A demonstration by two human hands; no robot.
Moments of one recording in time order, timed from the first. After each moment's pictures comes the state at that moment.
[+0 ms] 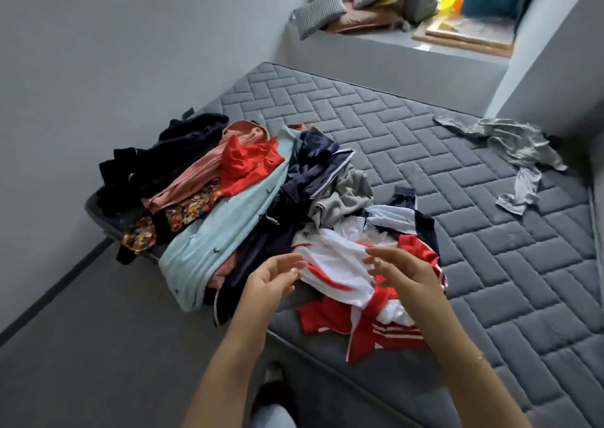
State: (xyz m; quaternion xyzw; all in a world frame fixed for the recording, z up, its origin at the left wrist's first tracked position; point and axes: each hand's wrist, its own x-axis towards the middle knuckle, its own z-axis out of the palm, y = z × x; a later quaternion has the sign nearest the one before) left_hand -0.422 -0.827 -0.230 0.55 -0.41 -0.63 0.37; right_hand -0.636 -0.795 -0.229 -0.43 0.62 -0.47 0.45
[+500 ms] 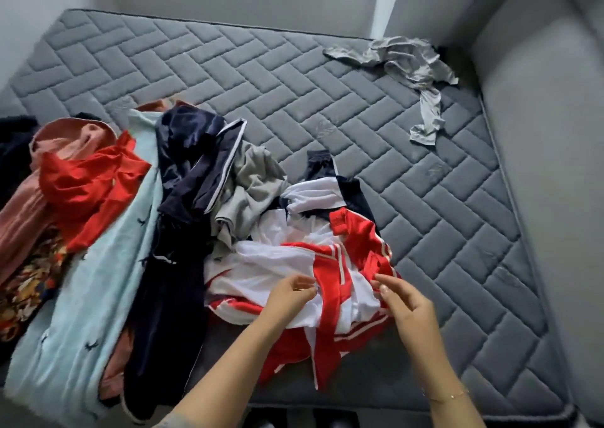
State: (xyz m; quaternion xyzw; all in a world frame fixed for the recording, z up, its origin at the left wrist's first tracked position) left_hand -0.612 -1.000 -0.442 0.49 -0.57 -0.66 -0.03; right_hand -0.750 -0.848 -0.384 -0.13 0.78 -0.51 0.34
